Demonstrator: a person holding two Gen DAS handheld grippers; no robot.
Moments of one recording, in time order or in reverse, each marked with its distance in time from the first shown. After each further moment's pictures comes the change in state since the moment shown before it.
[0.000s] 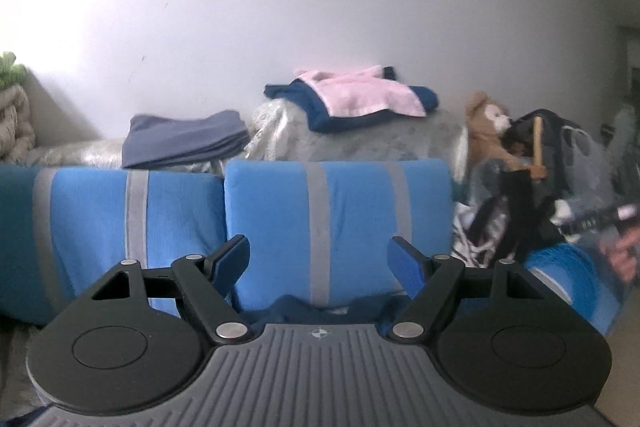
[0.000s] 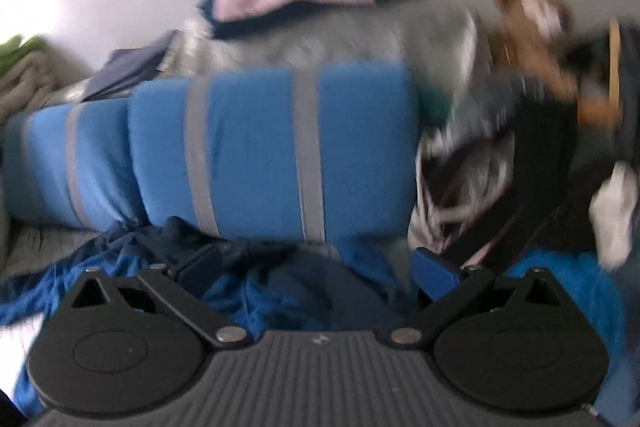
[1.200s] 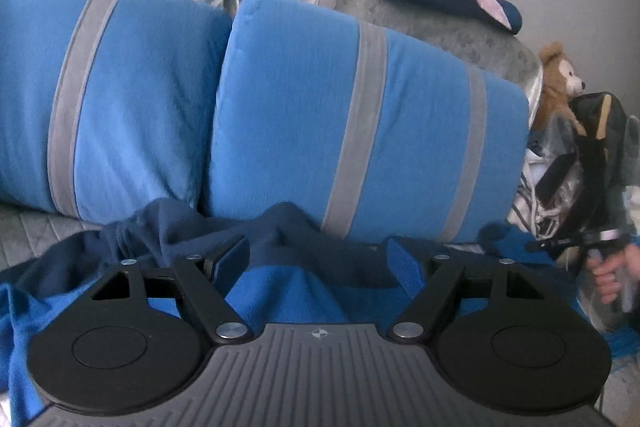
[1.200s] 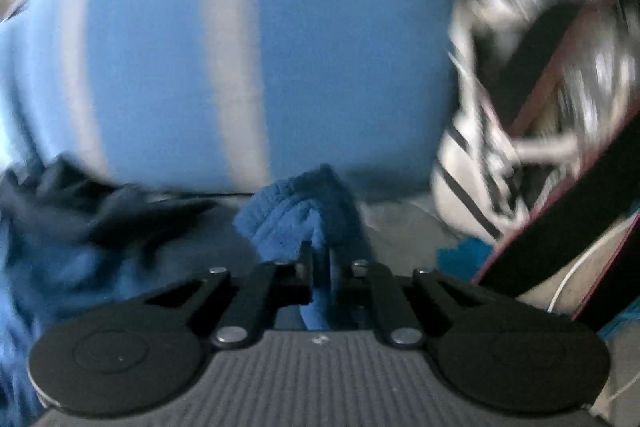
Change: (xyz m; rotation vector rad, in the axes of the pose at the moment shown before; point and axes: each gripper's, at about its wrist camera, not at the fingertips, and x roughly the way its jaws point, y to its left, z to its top) left arm 0.187 0.040 -0.142 -0.188 0.167 0.009; right arm 0.257 -0.034 -0.053 -0.099 0.139 0.021
